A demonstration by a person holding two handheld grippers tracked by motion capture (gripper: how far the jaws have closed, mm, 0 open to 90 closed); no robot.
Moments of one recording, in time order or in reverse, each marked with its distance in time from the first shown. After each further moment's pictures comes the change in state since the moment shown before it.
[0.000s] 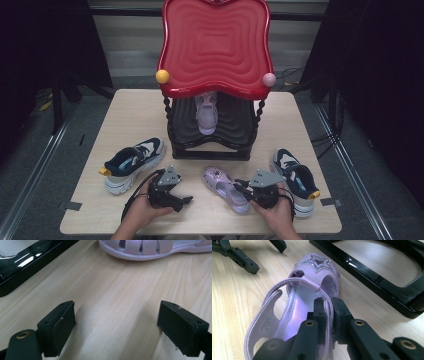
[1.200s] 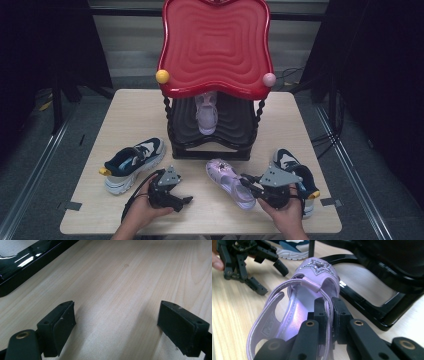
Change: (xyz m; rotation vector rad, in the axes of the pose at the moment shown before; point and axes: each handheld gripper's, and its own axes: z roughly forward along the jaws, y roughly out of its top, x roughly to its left) left arm 0.000 0.000 0.000 0.000 0.001 0.002; right arm 0.002 0.025 -0.039 -0.099 -0.046 -0.010
